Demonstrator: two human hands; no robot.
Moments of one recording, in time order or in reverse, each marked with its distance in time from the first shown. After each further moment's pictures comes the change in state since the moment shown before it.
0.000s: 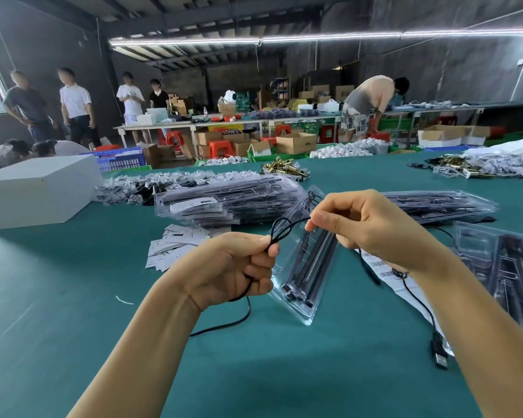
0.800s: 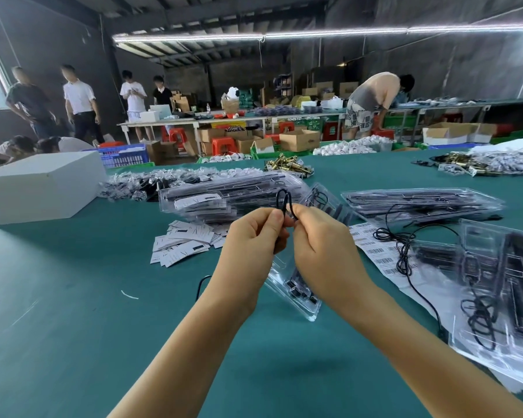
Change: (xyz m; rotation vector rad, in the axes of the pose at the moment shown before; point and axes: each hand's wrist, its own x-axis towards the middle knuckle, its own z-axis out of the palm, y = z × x) left_hand 0.020 -0.019 0.036 0.320 0.592 0.532; right_hand 0.001 0.000 0.082 -0.456 0.386 -0.037
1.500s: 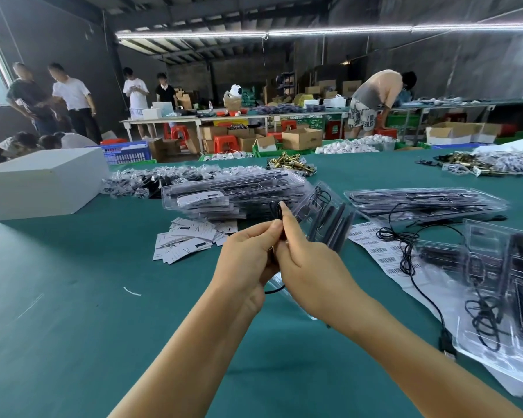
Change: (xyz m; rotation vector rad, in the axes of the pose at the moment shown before) left_hand -0.003 -0.004 -0.003 -0.329 0.045 -0.348; right_hand -0.011 -0.003 0.013 -0.026 -0.337 0.173
